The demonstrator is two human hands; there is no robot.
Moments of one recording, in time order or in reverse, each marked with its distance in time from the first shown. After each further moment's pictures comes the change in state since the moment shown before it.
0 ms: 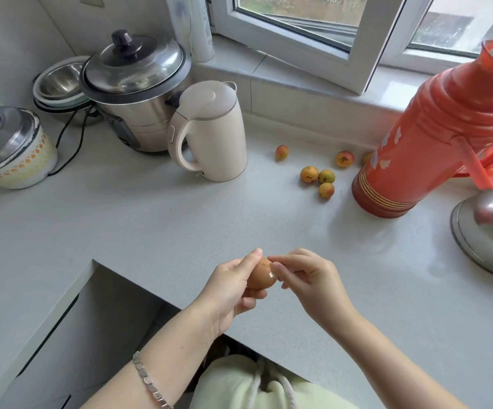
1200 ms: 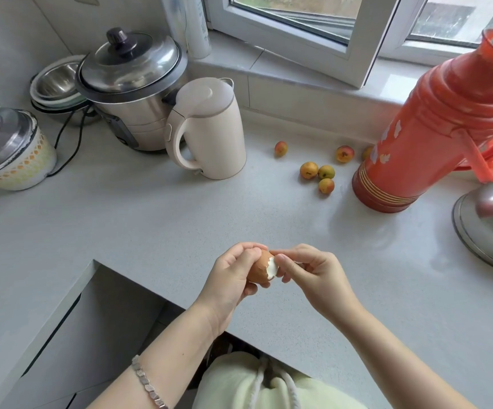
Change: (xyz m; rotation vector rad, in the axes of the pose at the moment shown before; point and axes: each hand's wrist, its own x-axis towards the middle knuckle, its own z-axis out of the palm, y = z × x) left_hand -0.004 -0.001 -0.001 0.086 -0.038 0.260; right_hand 0.002 -0.008 -0.006 0.256 -0.045 0.103
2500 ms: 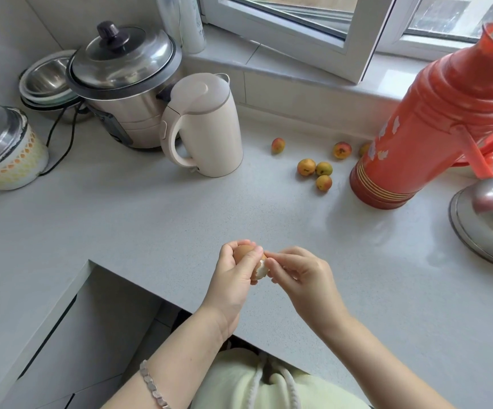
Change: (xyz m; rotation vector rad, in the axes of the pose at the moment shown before) left_hand 0.008 -0.008 0.010 -0.115 0.121 0.025; right_hand -0.002 0.019 0.016 -0.290 0.127 -0.159
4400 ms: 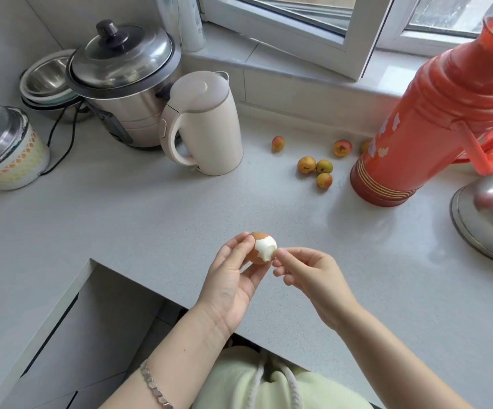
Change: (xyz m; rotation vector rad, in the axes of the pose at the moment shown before) left_hand 0.004 0.001 0.000 -0.600 -0.052 -0.122; right_hand 0.006 -0.003 -0.013 0.528 -0.106 0.489
